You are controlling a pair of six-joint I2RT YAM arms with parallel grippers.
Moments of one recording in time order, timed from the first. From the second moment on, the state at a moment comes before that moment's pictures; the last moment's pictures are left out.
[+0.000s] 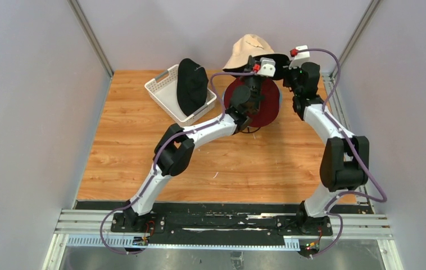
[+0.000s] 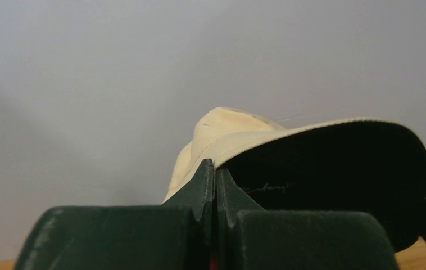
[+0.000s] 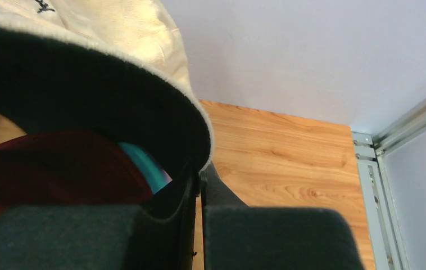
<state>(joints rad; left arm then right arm) -0.88 2.35 2.05 0.92 -0.69 0.61 0.09 1.73 1.31 0.30 -0.05 -0.12</state>
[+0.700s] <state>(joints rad) -1.09 2.02 1.40 1.43 -0.81 0.88 0.22 1.20 0.89 0.23 0.08 -0.12</state>
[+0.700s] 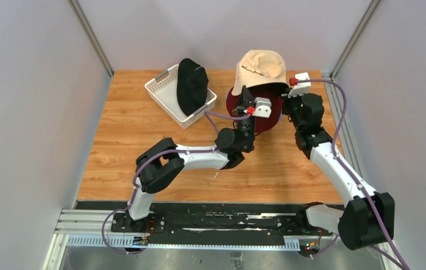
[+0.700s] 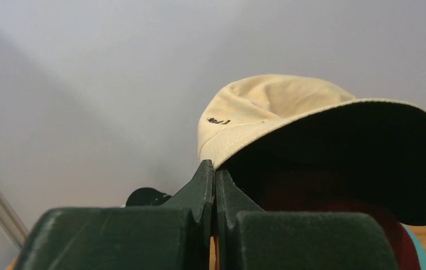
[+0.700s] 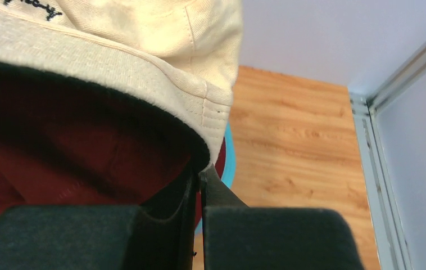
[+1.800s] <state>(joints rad) -1.25 1.94 0.99 1.50 -1.01 0.80 0.32 0.81 1.01 -0.41 0.28 0.10</state>
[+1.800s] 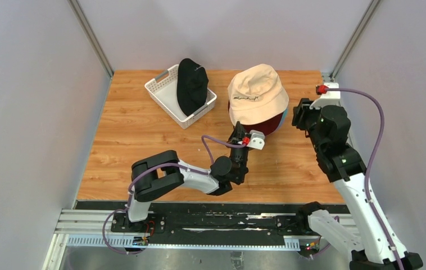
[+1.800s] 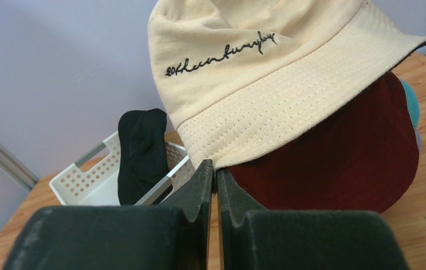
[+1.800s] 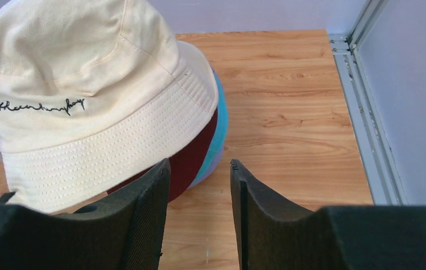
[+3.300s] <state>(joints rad) -1.28 1.34 0.79 1.10 -1.37 0.54 -0.28 1.30 0.72 0.46 -0.80 0.97</state>
